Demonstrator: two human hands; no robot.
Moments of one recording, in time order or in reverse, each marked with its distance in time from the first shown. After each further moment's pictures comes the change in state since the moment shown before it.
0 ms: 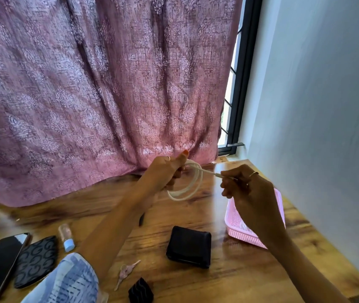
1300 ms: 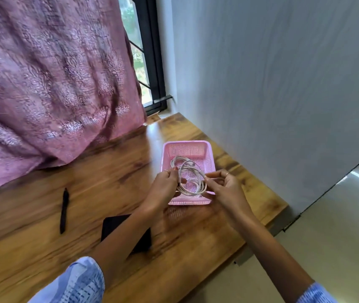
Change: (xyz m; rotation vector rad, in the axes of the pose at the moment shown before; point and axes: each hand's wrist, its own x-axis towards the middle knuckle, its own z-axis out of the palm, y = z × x) left_hand 0.054 -0.116 0.173 0.139 -0.237 -0.266; right_hand -0.049 0.116 -0.070 0.263 0.303 0.892
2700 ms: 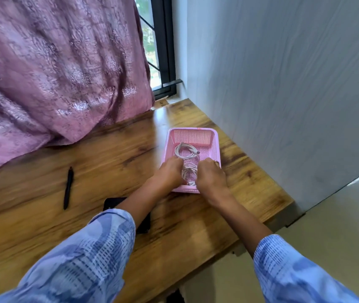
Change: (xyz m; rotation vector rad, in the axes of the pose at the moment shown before) left_hand 0.041 -0.016 0.006 1.025 -0.089 0.199; right_hand 0.033 0.012 0.030 -1.326 -0.125 -0.314
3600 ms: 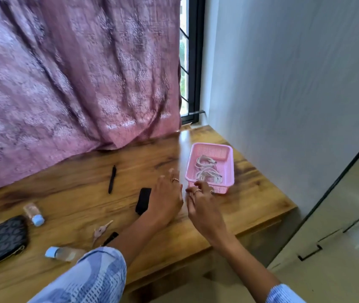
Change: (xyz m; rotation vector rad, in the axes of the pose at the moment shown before) left_hand -0.156 -0.022 0.005 0.067 0.402 -0.055; right_hand -0.128 -0.055 0.030 0.378 0.329 -0.345
